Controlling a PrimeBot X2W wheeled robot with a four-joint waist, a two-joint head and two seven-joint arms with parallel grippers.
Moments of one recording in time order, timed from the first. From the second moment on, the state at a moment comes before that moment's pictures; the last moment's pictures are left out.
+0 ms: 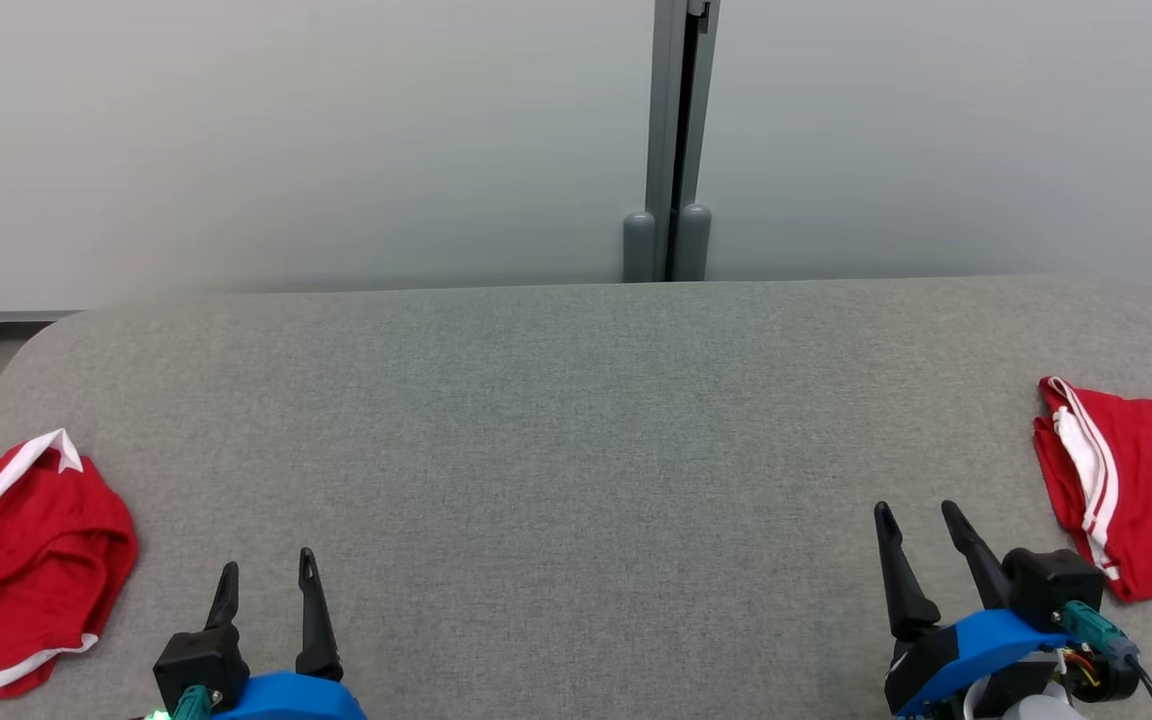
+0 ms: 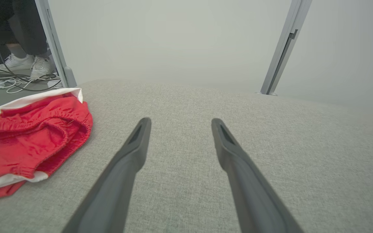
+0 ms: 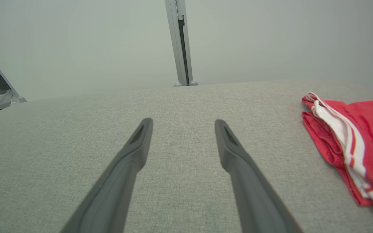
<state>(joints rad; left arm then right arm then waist) -0.04 0.05 -0.05 0.44 -0.19 0.07 -0.26 -0.18 -0.05 0.00 0.53 0.17 0.13 -0.26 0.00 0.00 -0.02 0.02</state>
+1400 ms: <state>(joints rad) 0.01 0.05 0.03 0.40 -0.19 0.08 -0.26 -0.22 -0.05 0.12 0.54 0.22 0.13 -0.26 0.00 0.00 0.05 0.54</state>
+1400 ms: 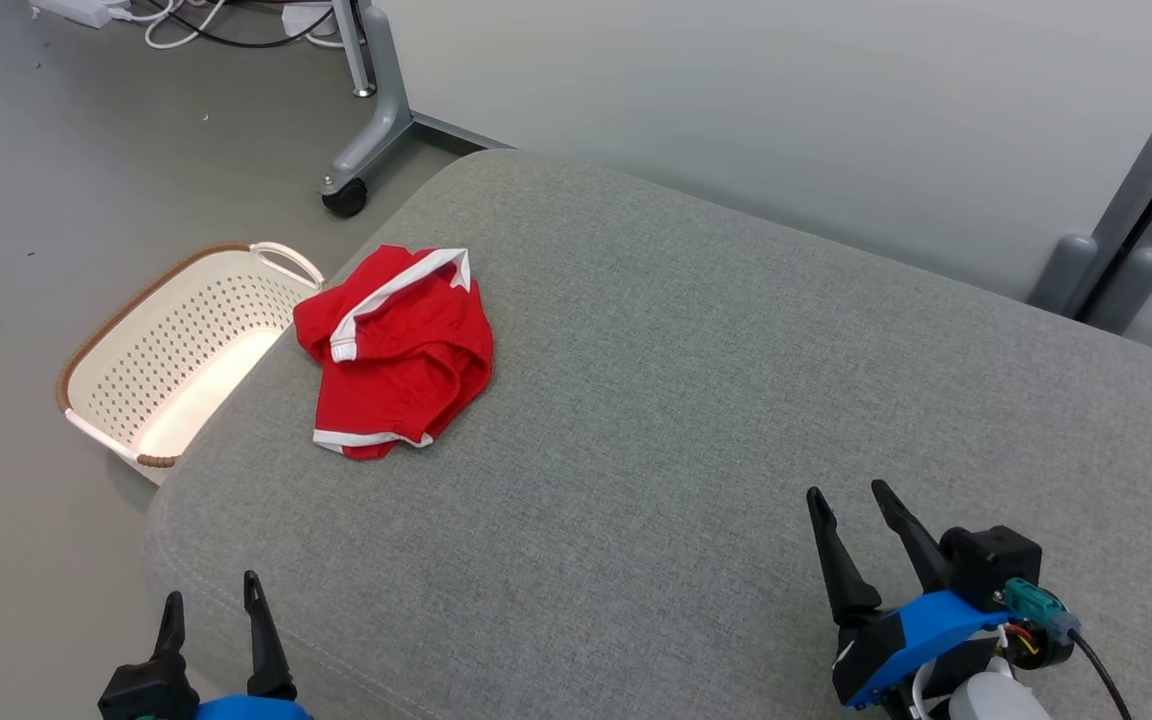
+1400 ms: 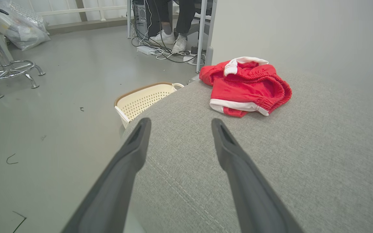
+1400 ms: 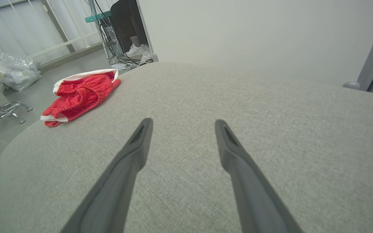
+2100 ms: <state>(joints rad) -0.33 0.10 0.14 0.68 -0.17 0.01 -0.26 -0.29 -0.05 0.18 0.47 0.14 0.13 -0.26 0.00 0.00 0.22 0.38</state>
